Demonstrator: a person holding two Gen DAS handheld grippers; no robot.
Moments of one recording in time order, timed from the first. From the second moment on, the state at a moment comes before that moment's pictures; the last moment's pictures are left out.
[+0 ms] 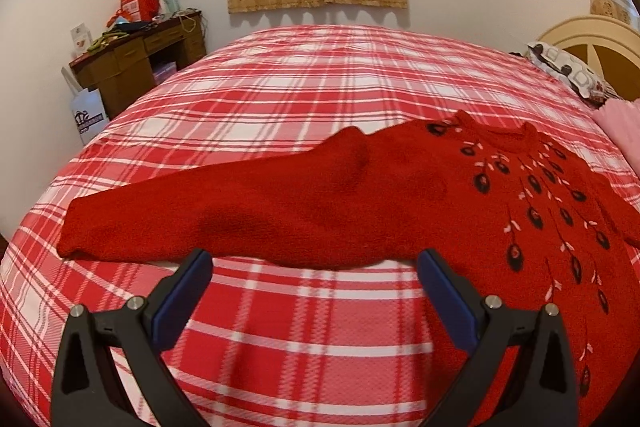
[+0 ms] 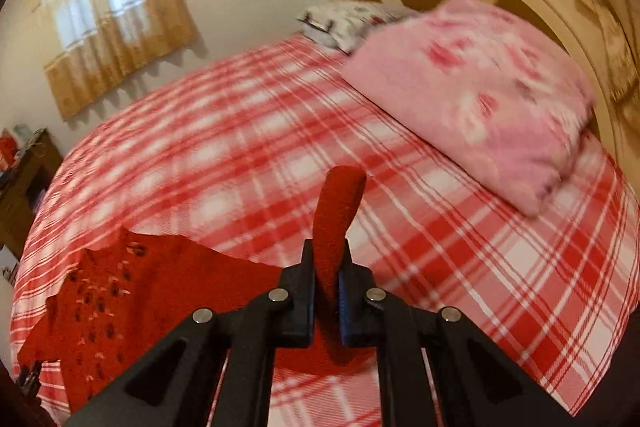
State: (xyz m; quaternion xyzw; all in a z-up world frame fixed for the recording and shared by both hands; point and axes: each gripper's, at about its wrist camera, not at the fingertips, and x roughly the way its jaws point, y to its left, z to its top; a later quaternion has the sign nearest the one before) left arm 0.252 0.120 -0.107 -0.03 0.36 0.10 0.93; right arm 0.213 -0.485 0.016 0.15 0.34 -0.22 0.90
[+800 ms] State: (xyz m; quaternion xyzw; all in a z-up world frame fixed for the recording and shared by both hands) left arm 0.228 0.235 -0.116 -0.06 0.36 0.19 0.91; right arm 0.313 -0.309 0.081 0.02 0.31 -0.08 0.95
